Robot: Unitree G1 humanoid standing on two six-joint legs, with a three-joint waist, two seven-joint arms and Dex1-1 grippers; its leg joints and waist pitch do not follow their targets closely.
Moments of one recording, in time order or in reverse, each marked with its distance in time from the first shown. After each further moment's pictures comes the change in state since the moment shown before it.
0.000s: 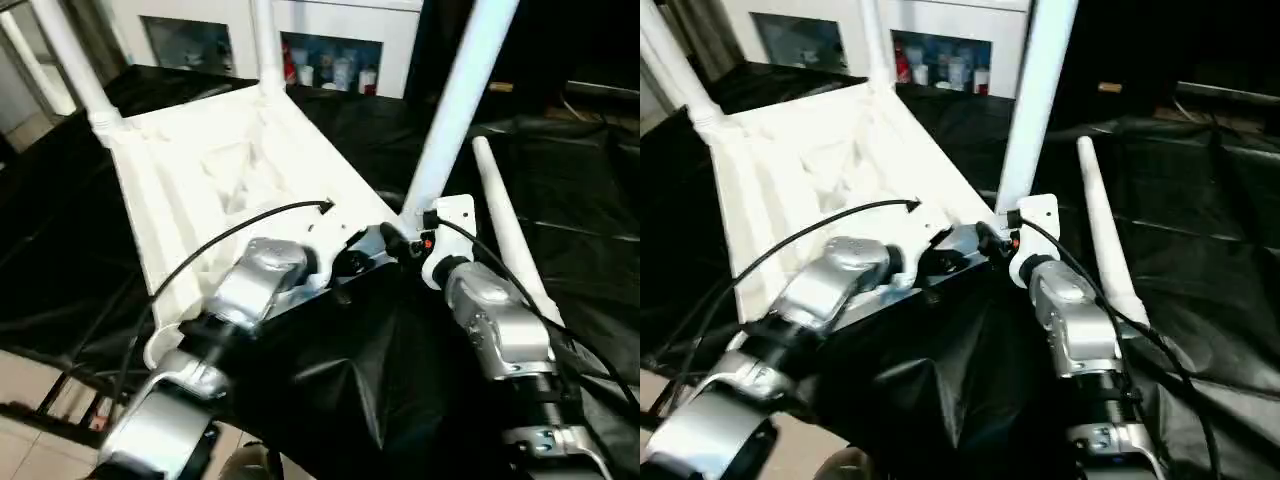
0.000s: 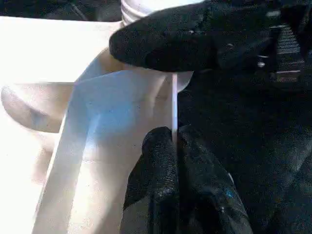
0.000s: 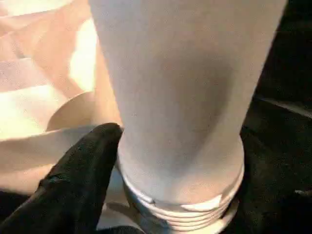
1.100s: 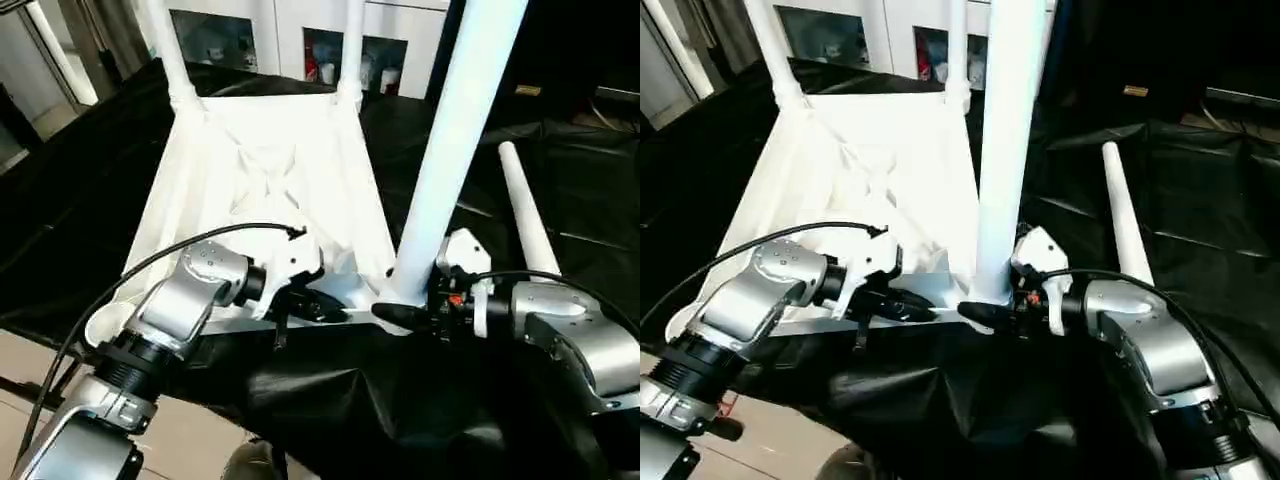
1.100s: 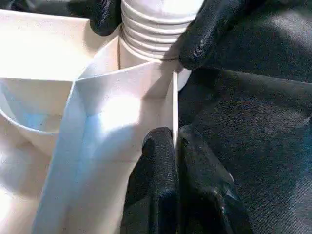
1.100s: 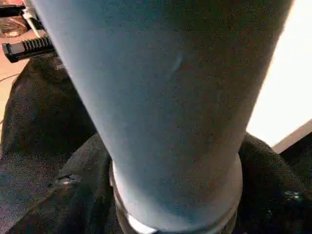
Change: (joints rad) left arm 0.124 0.266 -0.068 -0.234 -0.107 -0.075 -0.480; right arm 0.141 -0.408 0.158 -0.301 0.163 0.097 0.678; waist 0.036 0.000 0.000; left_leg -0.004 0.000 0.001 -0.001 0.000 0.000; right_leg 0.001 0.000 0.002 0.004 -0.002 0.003
